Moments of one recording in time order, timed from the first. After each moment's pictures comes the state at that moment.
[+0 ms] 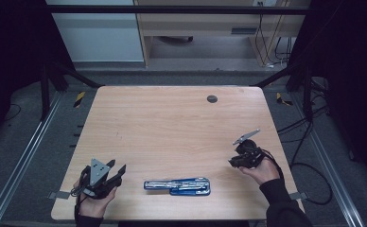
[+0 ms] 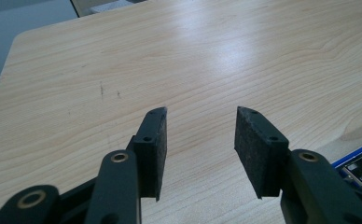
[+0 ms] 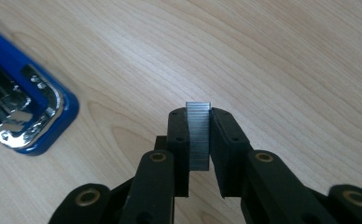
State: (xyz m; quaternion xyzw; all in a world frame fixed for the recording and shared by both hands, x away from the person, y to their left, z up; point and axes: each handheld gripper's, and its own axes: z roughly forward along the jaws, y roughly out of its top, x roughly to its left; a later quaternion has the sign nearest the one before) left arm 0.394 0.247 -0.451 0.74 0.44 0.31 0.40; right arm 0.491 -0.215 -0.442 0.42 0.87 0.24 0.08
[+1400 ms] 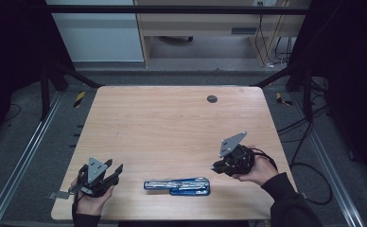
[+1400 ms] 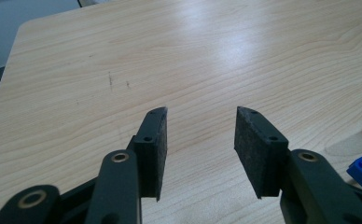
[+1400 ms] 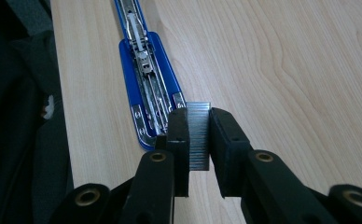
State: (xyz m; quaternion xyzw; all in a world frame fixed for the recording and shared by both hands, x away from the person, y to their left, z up) left arm 0.401 0.257 -0.456 0.74 0.46 0.31 0.39; right arm 0.460 -0.171 -0.387 0.14 0.94 0.30 0.05
